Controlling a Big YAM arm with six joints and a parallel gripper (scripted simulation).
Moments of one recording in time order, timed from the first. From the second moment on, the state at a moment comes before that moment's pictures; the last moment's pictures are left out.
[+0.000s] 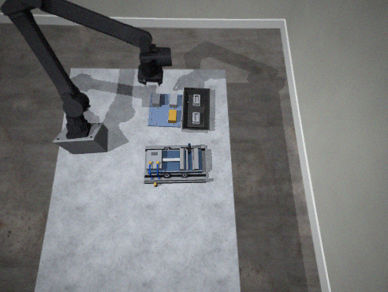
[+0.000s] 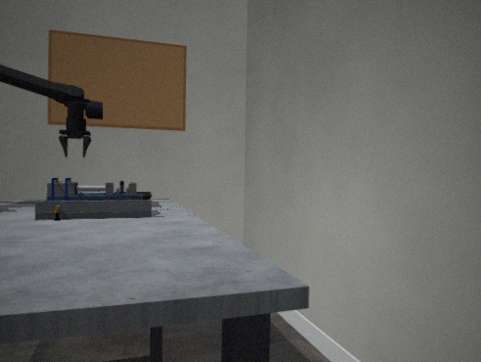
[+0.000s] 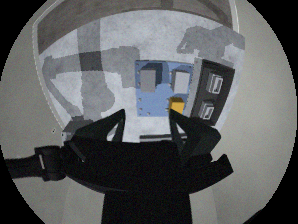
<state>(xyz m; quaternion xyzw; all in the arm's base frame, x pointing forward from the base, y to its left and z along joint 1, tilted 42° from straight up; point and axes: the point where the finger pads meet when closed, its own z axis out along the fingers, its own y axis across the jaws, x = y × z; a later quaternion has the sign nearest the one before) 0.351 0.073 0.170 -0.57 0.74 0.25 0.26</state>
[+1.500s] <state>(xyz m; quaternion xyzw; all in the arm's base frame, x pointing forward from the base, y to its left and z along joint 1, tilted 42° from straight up) 0.357 0.152 0.082 -0.58 0.73 0.25 0.25</state>
